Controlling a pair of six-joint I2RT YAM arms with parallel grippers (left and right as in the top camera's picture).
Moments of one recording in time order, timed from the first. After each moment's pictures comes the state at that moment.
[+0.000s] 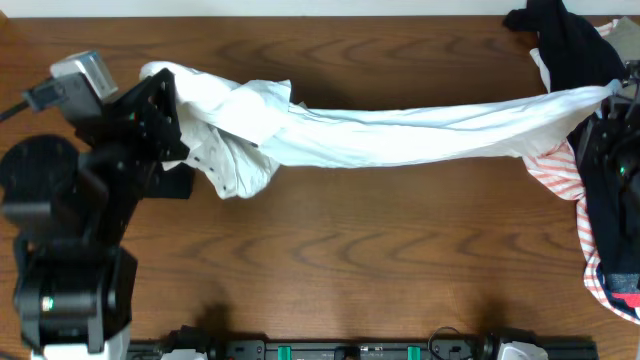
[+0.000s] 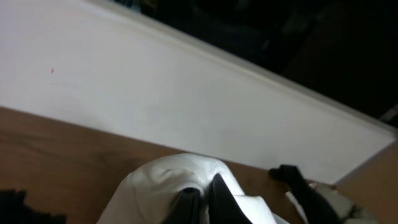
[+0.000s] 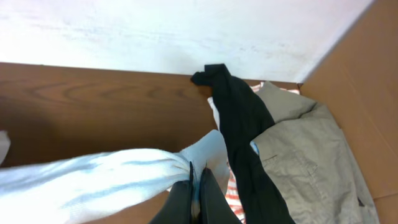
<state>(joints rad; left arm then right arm) 0.00 0.97 1.33 -0.53 0.22 -0.44 -0.14 1.13 1.66 -1.03 0.04 -0.13</state>
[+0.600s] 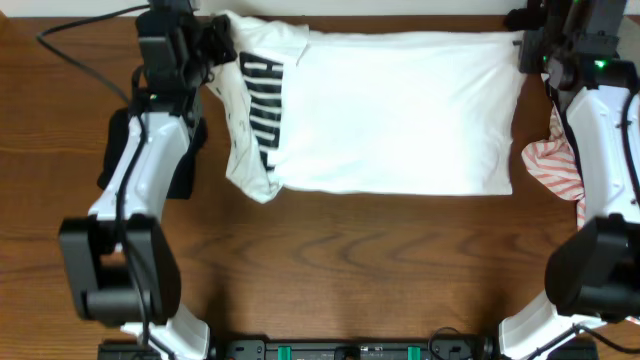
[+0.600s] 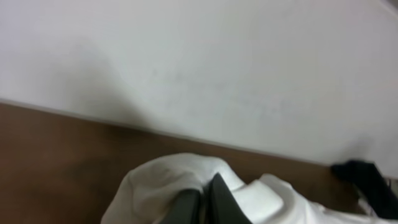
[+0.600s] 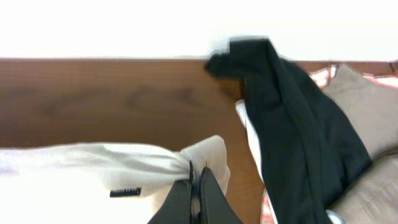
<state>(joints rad) 0.00 1.82 1.41 0.13 0.29 -0.43 -0.14 1.84 1.67 -0.49 0.02 -0.06</state>
